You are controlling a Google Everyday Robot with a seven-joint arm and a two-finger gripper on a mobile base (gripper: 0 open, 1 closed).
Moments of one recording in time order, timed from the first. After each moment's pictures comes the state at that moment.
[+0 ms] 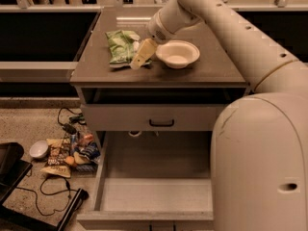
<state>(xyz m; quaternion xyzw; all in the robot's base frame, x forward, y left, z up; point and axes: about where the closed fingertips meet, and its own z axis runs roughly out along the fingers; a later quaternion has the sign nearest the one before) 0.763 0.032 0.866 -0.59 0.71 0.15 0.35</state>
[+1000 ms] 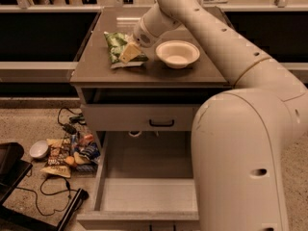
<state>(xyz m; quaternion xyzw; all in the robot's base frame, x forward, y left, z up) 0.780 0.075 0.844 -0.58 0.72 0.16 0.34</state>
